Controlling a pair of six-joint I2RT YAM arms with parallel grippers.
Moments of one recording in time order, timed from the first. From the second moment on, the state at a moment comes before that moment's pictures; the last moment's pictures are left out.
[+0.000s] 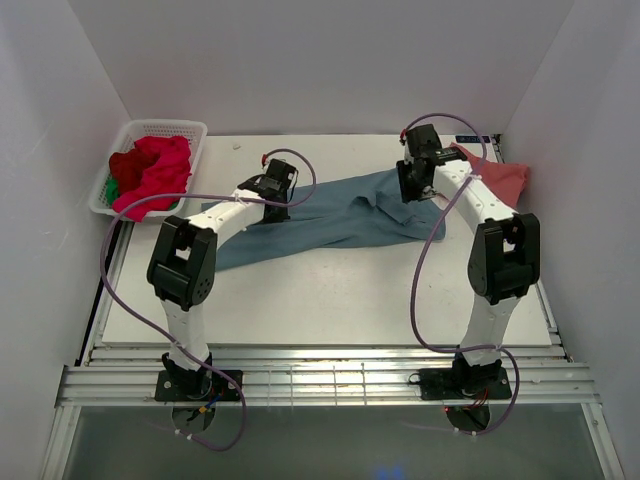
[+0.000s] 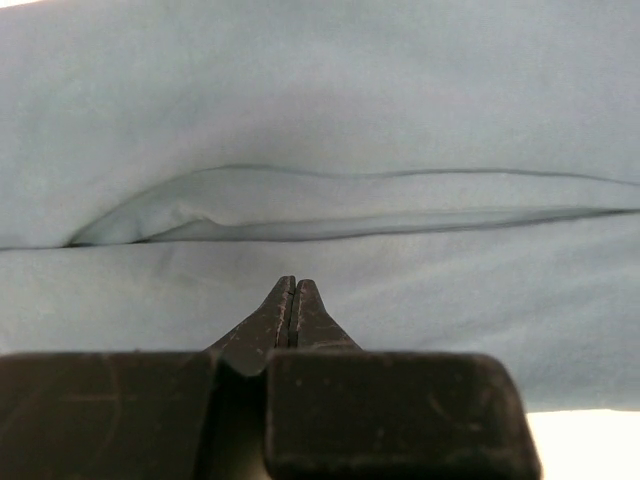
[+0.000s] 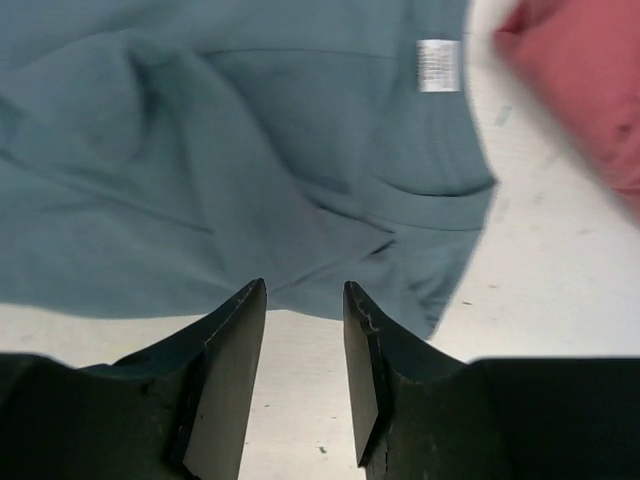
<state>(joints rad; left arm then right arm) -0.46 1.94 1.42 -0.48 -0.34 -0.38 0.26 1.92 1.66 -0.78 0.15 0.03</state>
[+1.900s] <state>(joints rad) -0.53 1.87 1.21 -0.45 -0.28 -0.36 0.36 2.00 1.55 -0.82 -0.01 -0.01</state>
